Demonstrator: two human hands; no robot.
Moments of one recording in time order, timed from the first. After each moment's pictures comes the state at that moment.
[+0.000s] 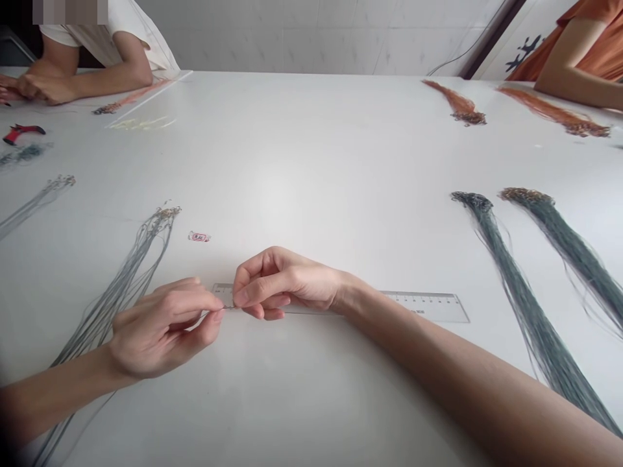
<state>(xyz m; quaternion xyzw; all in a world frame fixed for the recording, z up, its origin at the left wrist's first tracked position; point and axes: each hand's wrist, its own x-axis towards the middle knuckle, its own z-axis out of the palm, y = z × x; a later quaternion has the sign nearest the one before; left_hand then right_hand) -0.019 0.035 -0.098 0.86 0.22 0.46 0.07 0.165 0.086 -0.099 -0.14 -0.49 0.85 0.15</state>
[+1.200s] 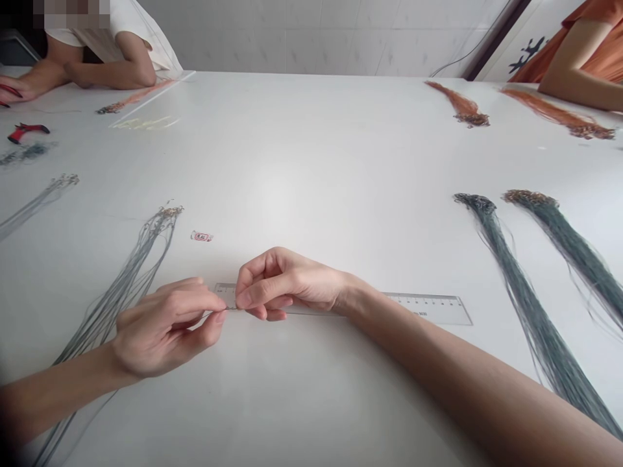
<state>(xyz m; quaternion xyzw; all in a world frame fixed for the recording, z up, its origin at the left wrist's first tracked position) -0.019 0.036 -0.095 0.86 0.22 0.46 0.07 0.165 0.086 -0.099 -0.15 -0.50 0.84 0.15</state>
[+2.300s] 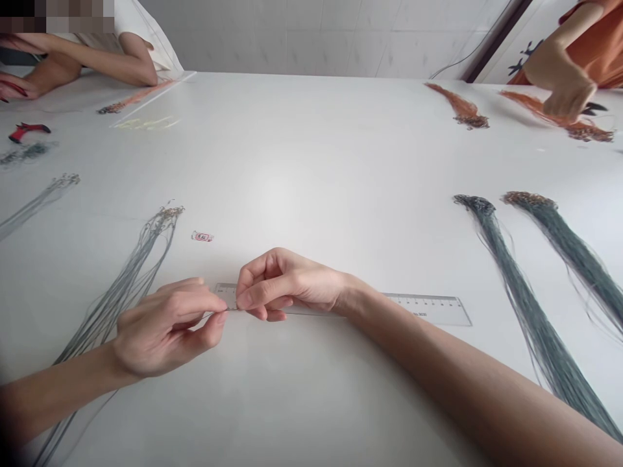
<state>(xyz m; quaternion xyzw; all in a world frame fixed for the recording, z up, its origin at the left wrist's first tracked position) -0.020 0.035 -0.094 0.86 0.23 0.45 0.06 0.166 0.086 -0.101 -0.14 -0.50 0.84 0.15</state>
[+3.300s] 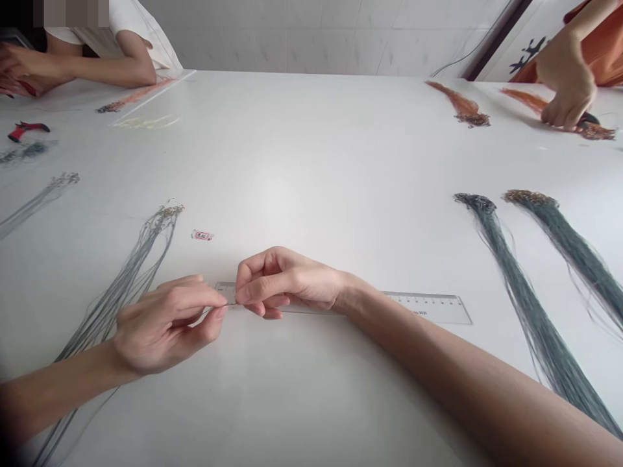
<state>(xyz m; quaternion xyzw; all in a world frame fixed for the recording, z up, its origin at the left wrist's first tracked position) -0.020 0.035 -0.097 0.86 0.23 0.45 0.06 0.164 0.086 -0.100 -0.13 -0.49 0.84 0.16</state>
